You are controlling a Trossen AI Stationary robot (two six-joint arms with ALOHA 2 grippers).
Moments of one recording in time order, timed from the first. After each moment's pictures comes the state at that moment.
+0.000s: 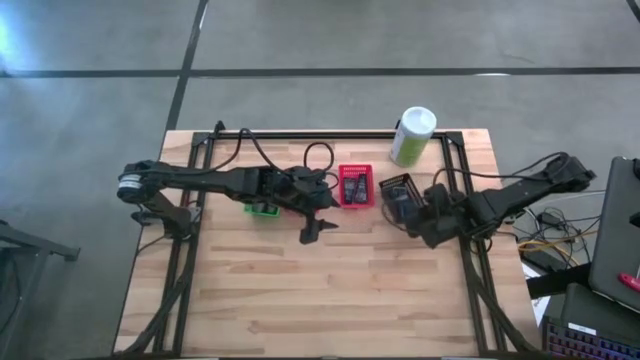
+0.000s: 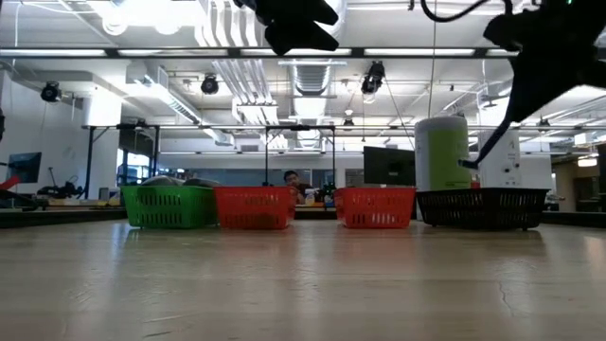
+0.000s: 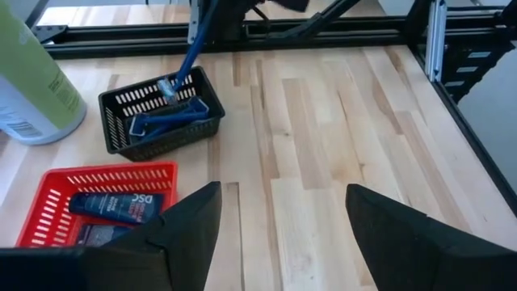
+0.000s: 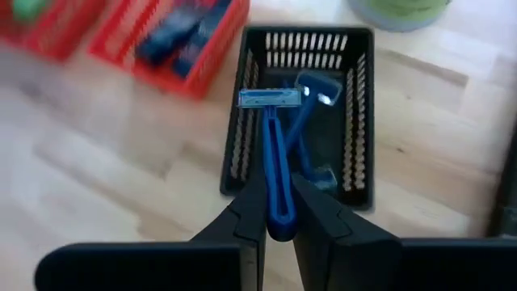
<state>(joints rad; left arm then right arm) -0.01 1.55 1.37 -0.37 0.08 0.03 0.38 1.05 0.86 -1.20 0.57 1.48</state>
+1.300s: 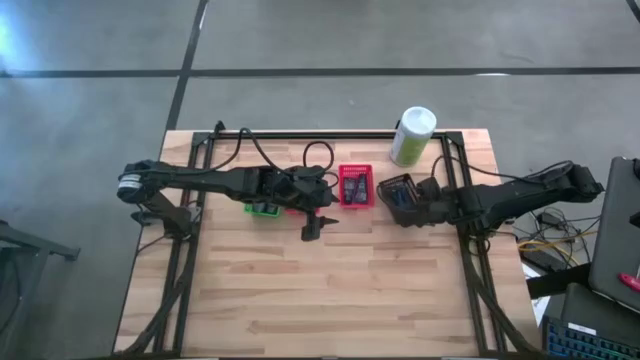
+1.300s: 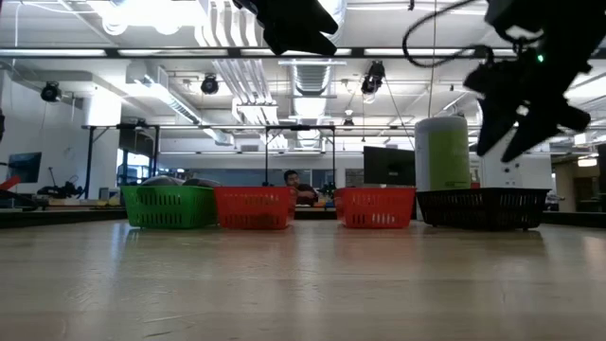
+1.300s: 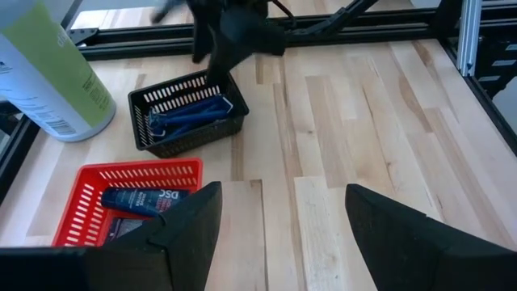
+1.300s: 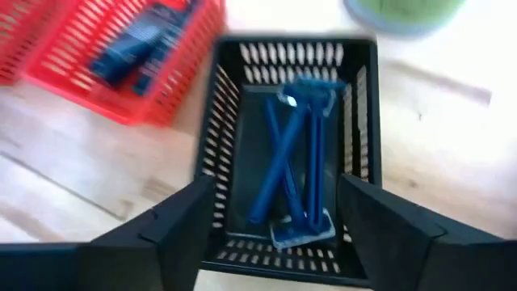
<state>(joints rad) 0.00 1.55 1.37 -0.38 0.01 0.06 0.13 0.98 0.61 -0.86 0.54 1.26</state>
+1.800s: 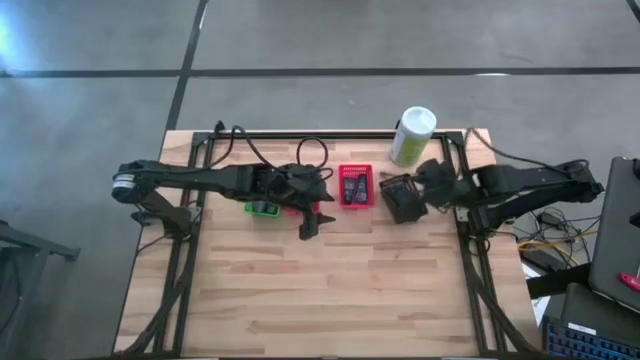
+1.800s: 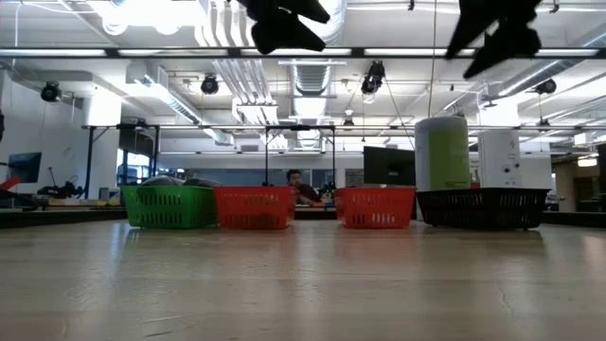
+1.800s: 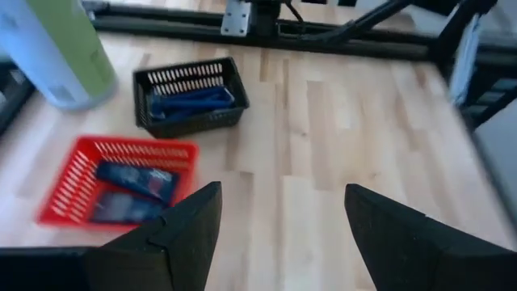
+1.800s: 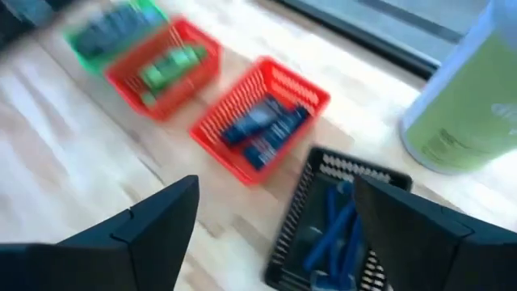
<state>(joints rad) 0.00 1.52 1.37 -0.42 0.00 -0.08 0.13 0.98 1.01 -0.99 0.54 0.85</state>
